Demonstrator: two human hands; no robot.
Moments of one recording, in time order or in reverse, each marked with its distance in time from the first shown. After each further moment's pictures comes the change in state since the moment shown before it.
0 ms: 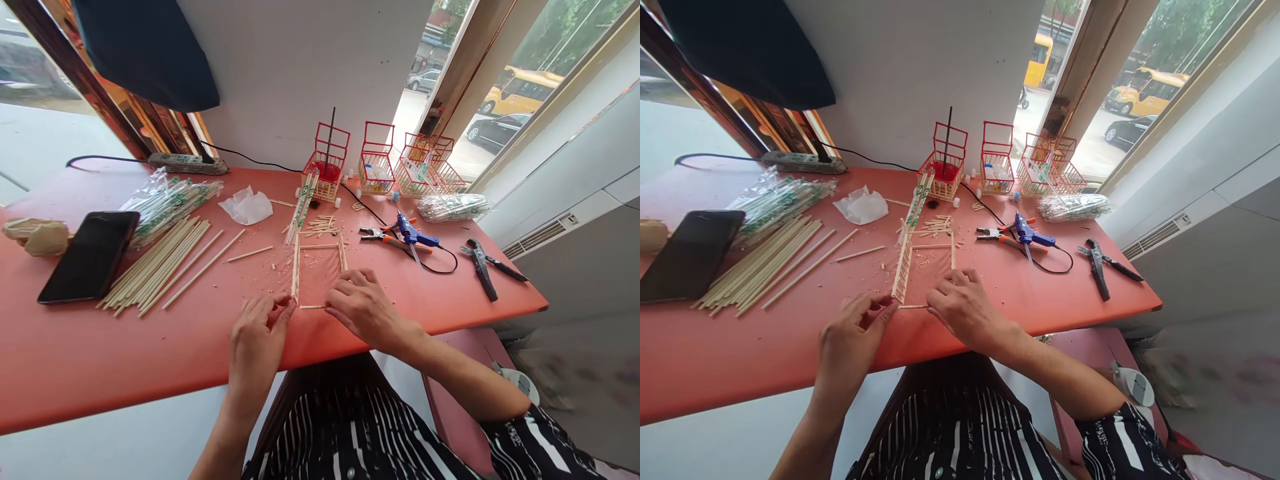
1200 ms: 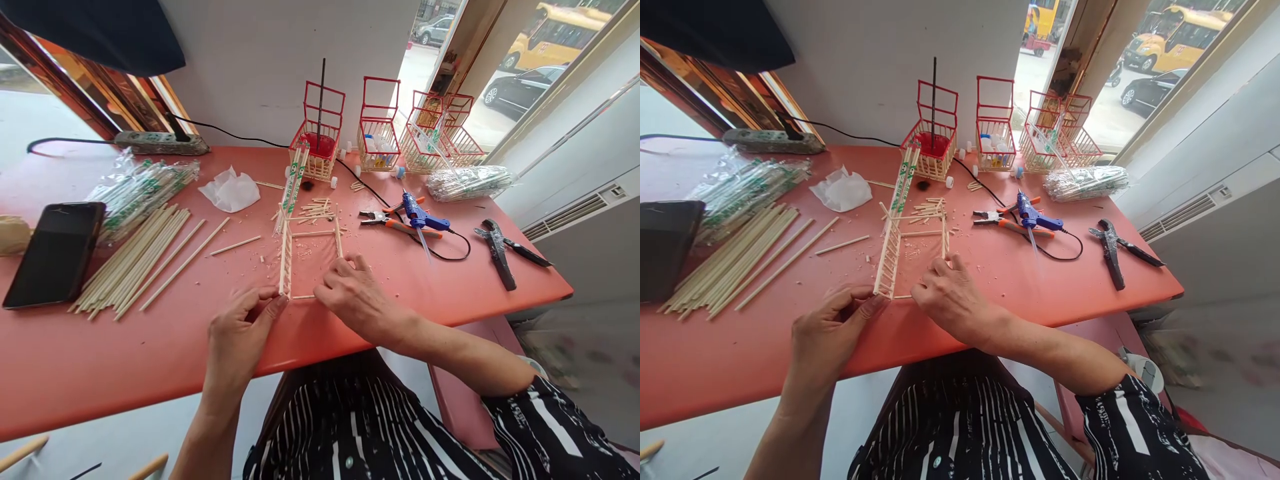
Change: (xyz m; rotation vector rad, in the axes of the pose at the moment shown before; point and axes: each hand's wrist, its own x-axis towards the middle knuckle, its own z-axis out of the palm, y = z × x) left_hand 0.011 -0.015 -0.003 -0.016 -0.063 -0.059; right_hand 0.021 0.005 0.005 -0.120 -0.217 -0.048
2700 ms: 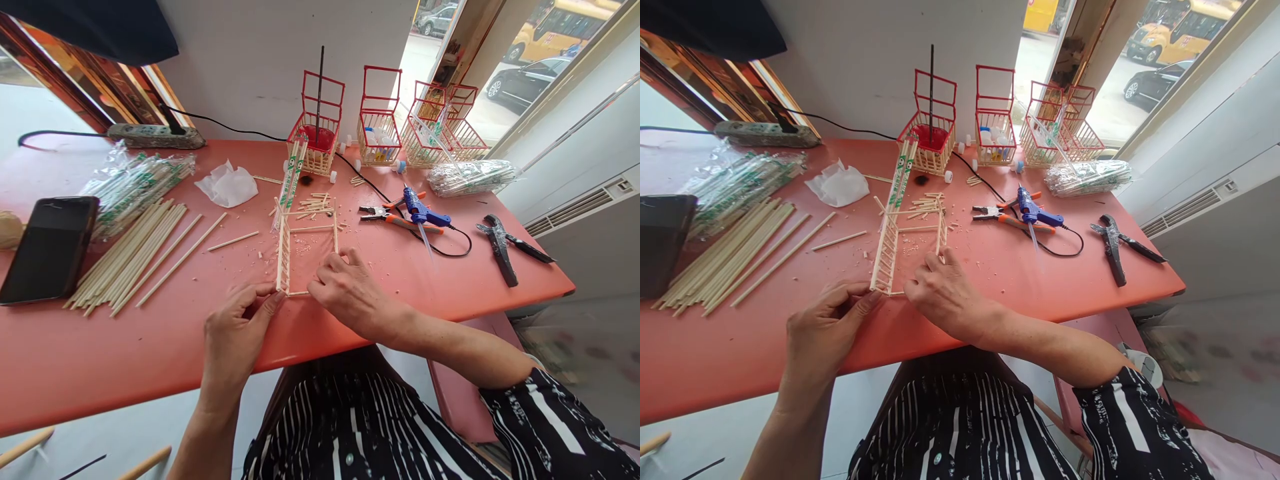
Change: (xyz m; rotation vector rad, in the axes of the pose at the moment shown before) left_hand 0.000 0.001 0.000 0.035 0.008 0.001; right_hand 0.007 -0.004 -0.005 -0.001 -0.002 -0.020
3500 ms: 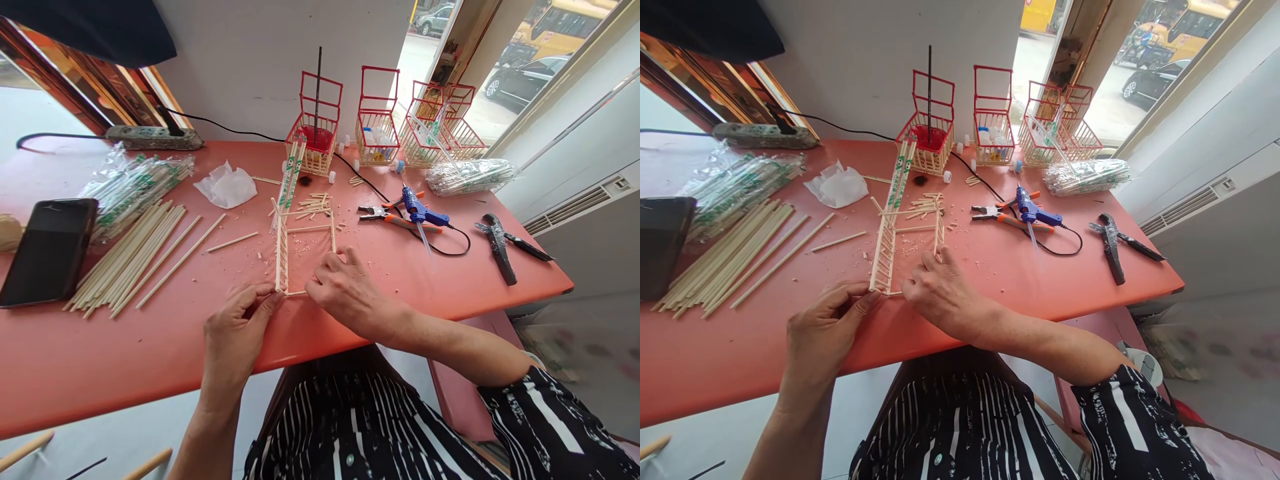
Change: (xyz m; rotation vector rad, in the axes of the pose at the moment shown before) left_hand 0.001 0.003 0.000 -0.028 -0.009 -0.023; right_hand 0.002 -0.001 0.000 0.019 0.014 0.007
